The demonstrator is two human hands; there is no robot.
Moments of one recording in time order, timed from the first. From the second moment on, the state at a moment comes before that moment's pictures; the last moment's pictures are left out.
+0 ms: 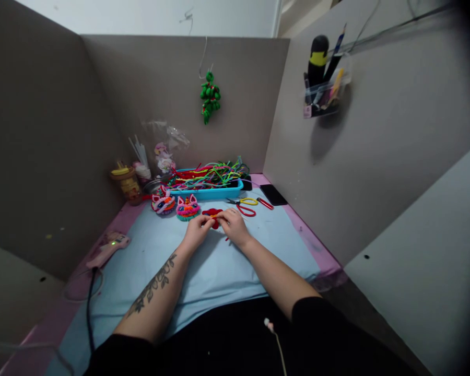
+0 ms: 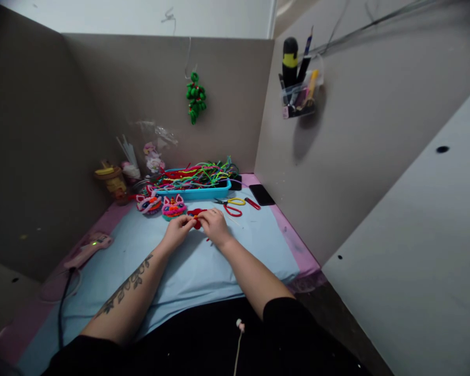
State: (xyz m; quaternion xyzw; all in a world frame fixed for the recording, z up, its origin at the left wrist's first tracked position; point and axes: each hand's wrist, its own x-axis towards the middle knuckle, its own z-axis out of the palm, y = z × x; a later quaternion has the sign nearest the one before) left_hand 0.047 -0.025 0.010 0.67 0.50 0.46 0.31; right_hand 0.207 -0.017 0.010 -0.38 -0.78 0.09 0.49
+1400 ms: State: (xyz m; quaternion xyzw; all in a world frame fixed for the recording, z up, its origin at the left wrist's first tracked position) left_hand 0.052 -0.027 0.013 0.47 0.45 0.55 0.52; right_hand 0.192 -0.010 -0.001 -0.38 -0.53 0.55 0.52
